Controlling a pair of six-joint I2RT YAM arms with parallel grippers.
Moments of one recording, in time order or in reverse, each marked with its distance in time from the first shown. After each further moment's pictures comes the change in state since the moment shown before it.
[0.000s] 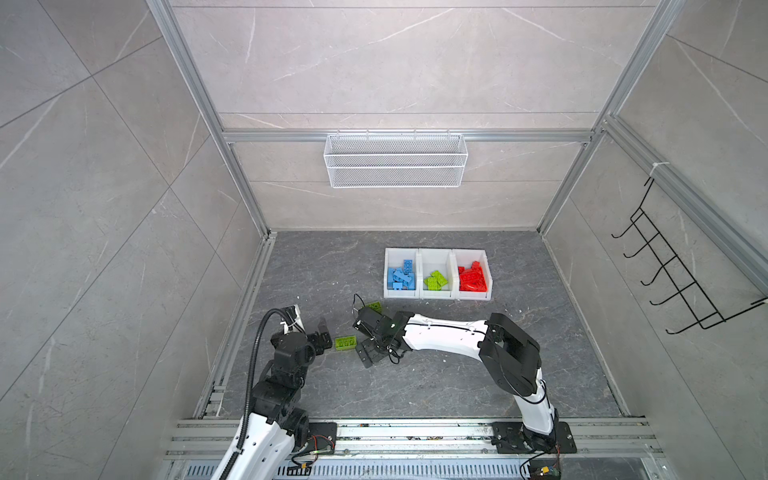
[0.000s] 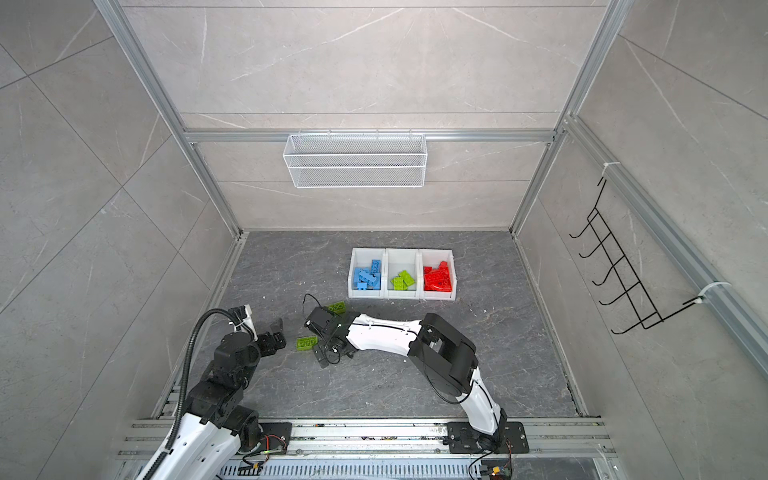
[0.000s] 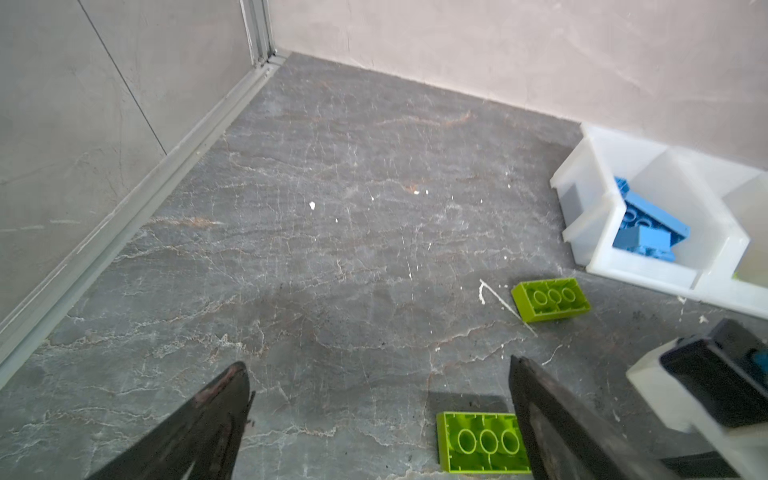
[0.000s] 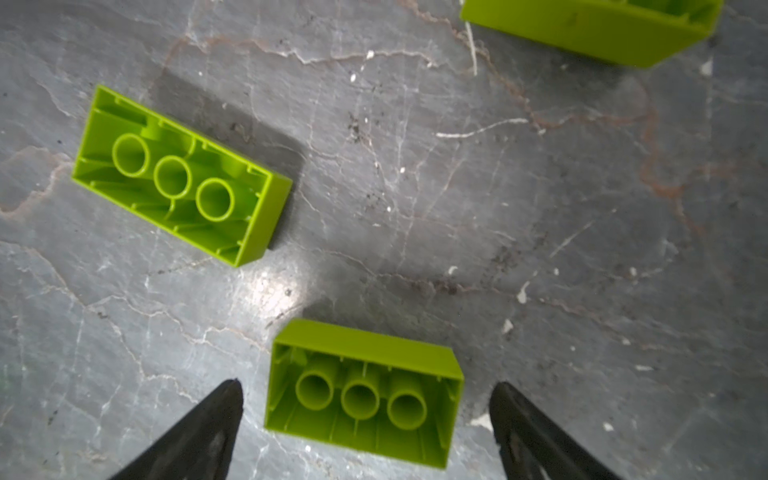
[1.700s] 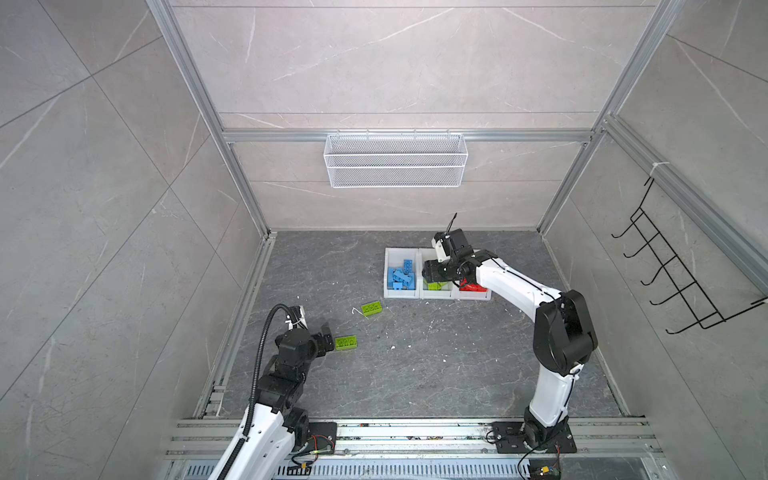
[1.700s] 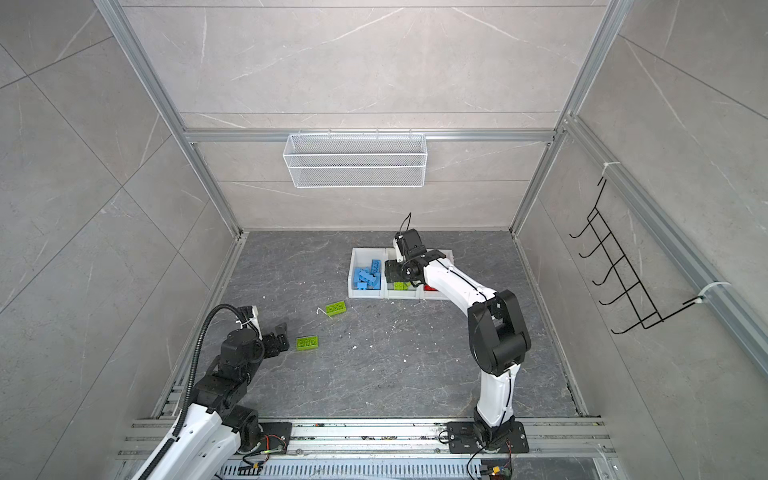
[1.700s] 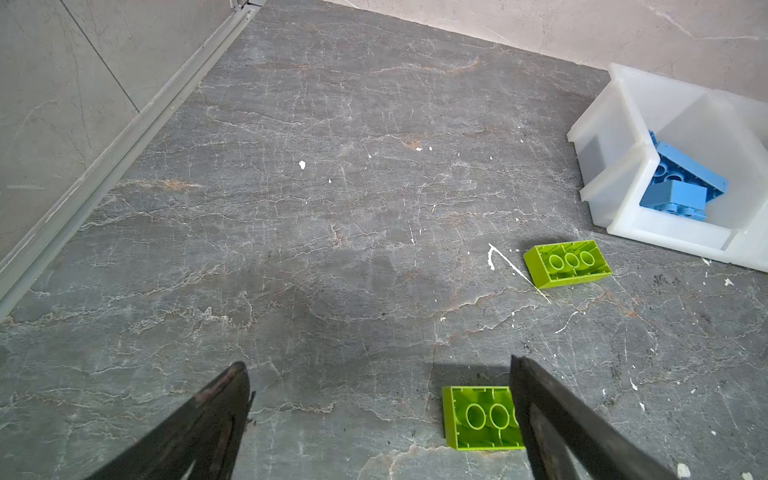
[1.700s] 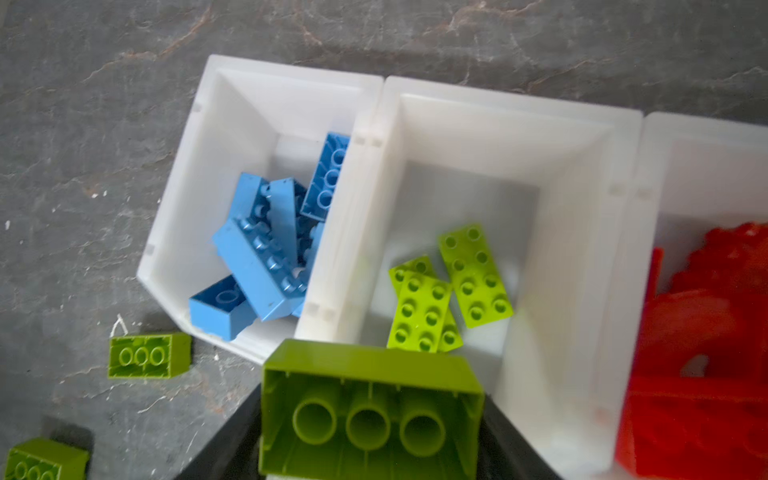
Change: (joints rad) left arm 0.019 0.124 -0.007 0.002 0.059 0.000; right arm -0.657 -0.170 0.003 0.110 -0.152 -0.212
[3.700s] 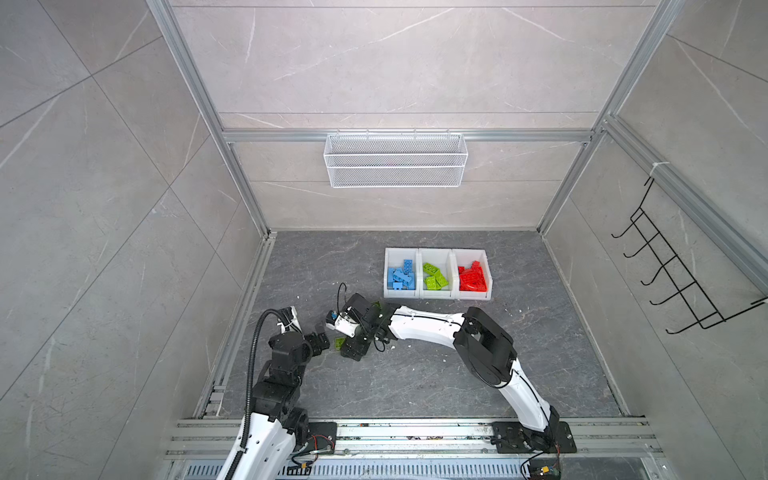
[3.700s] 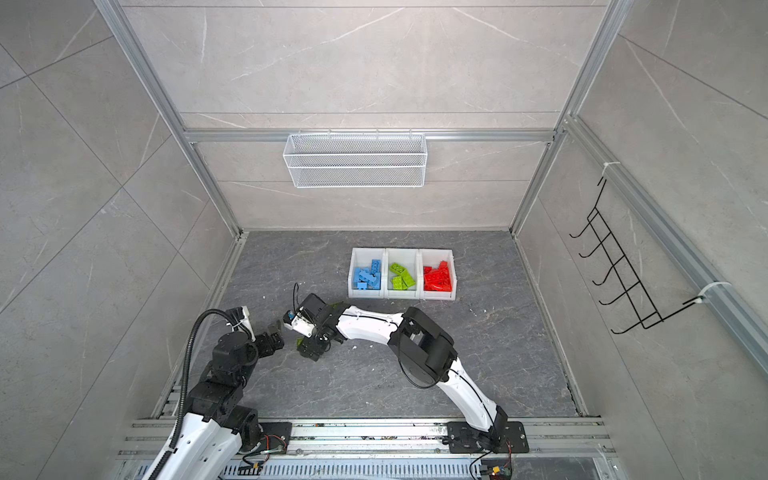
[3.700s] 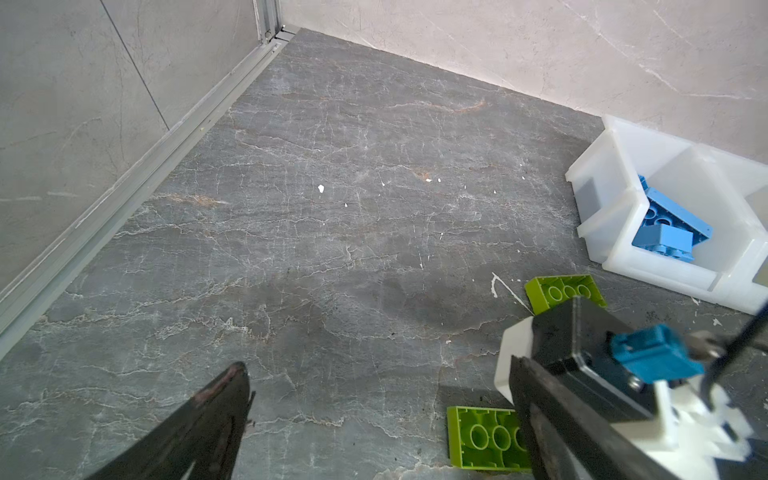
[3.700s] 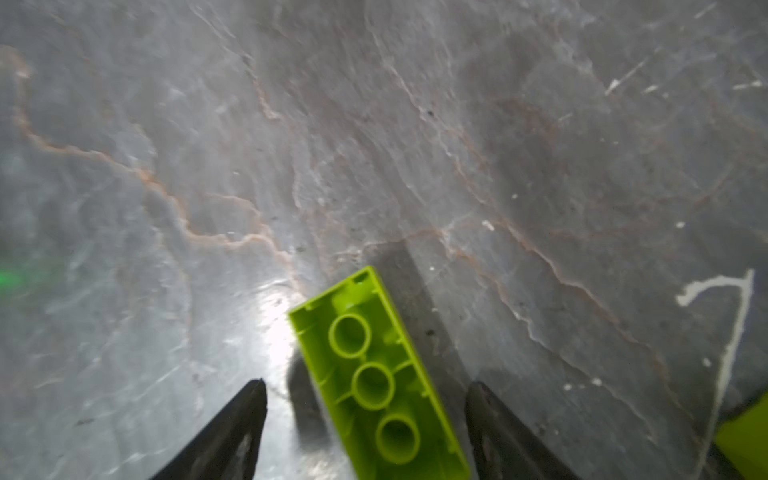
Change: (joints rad) left arm 0.053 -0.098 -0.006 -0.010 0.003 -0.008; right arm 0.607 0.373 0.215 0.051 -0.131 -0.387
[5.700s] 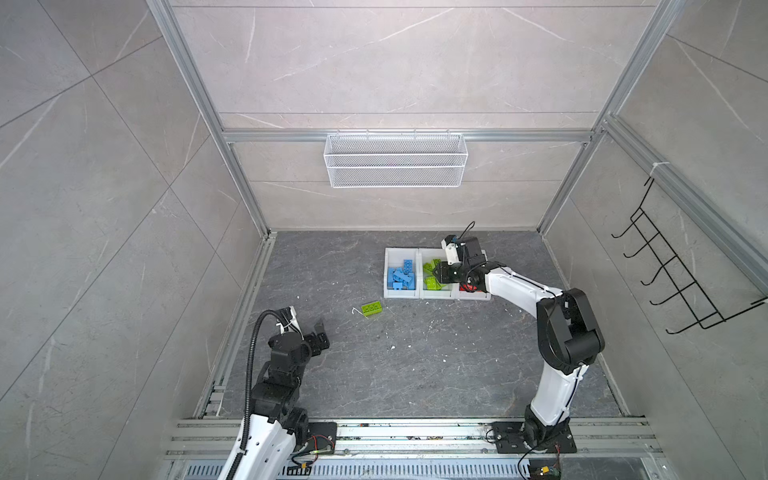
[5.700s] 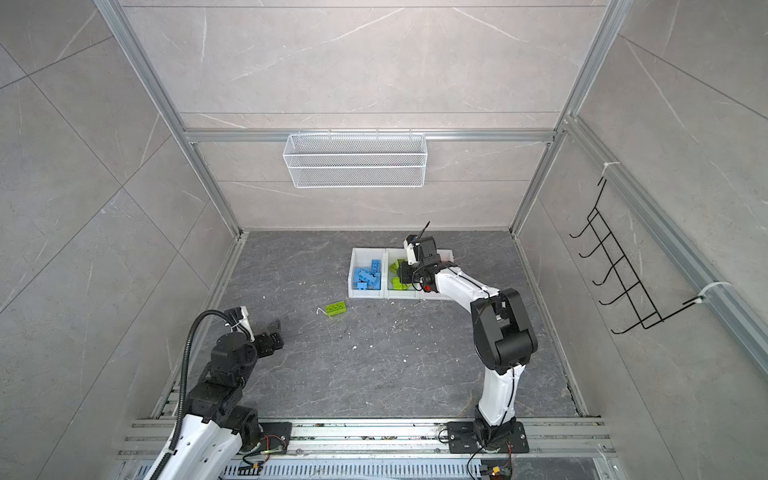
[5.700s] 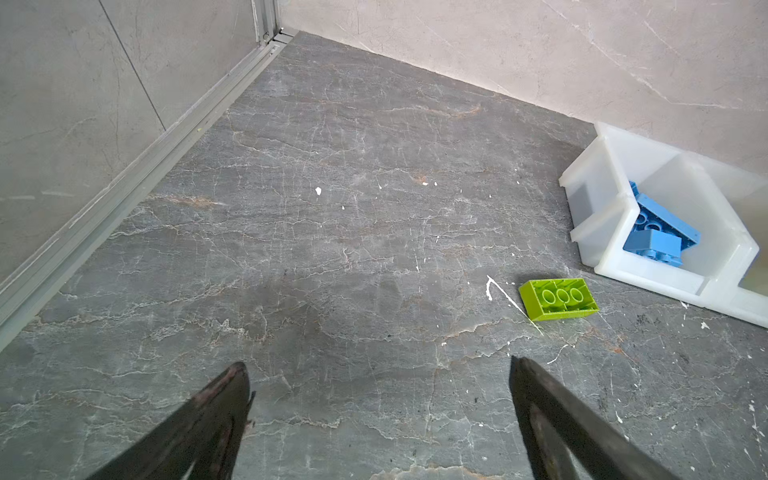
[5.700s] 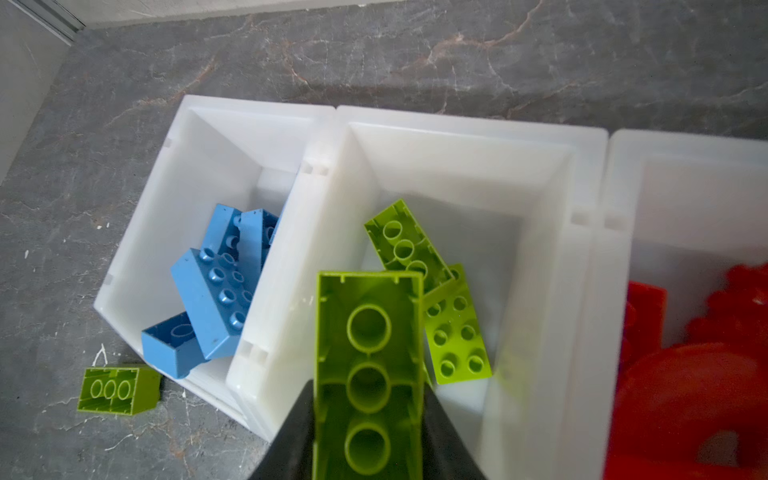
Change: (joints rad) left arm 0.011 0.002 0.000 0.000 0.016 -0.007; right arm -0.684 -0.413 -0.434 0.245 0.024 0.364
